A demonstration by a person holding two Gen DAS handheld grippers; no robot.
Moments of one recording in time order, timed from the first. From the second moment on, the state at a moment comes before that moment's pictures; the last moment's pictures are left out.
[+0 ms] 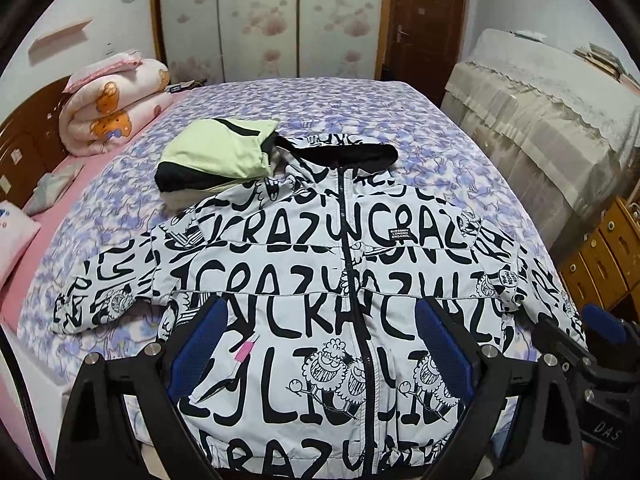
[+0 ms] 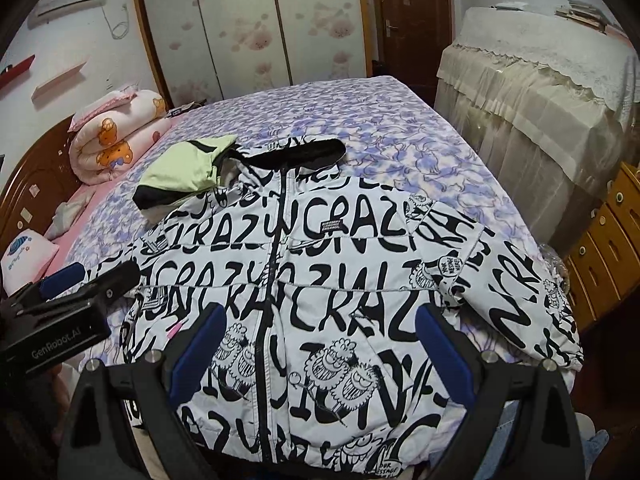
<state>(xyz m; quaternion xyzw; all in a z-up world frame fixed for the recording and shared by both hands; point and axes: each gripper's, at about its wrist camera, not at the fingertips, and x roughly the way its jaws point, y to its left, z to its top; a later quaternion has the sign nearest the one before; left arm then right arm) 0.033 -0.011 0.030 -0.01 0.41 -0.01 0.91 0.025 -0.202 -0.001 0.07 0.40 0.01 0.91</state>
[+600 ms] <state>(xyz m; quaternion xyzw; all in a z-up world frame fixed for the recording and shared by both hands) 0.072 -0.070 0.032 0.04 0.39 -0.05 0.92 0.036 -0.273 -0.009 0.11 0.38 -0.07 0.91</state>
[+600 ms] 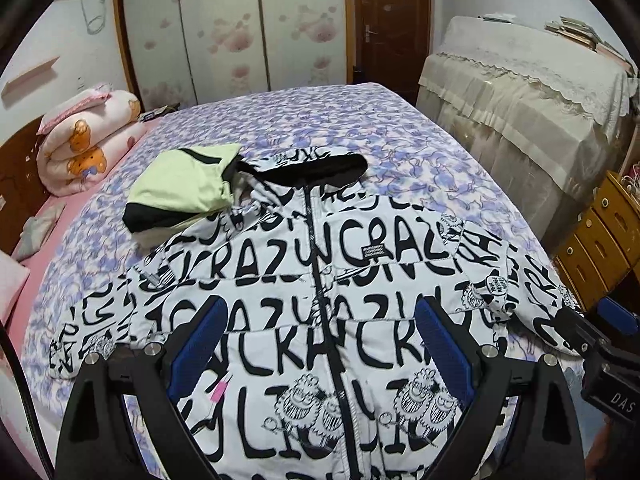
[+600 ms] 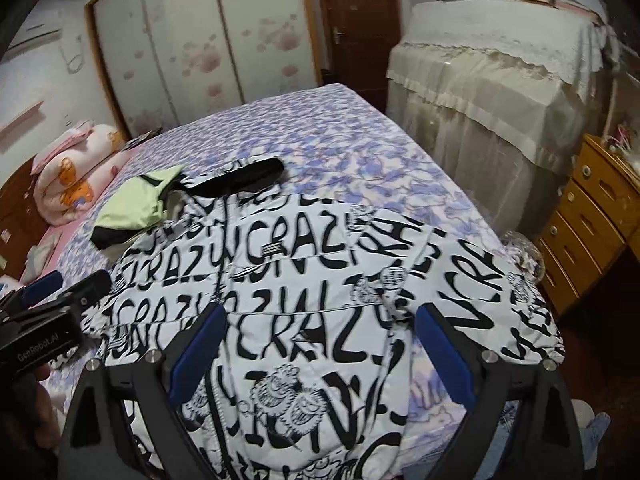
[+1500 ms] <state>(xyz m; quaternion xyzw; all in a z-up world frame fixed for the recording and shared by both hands) 0.161 -0.203 -0.059 0.10 0.41 -0.11 0.90 0.018 -0.477 -0.156 0.37 0.43 -0.23 0.79</state>
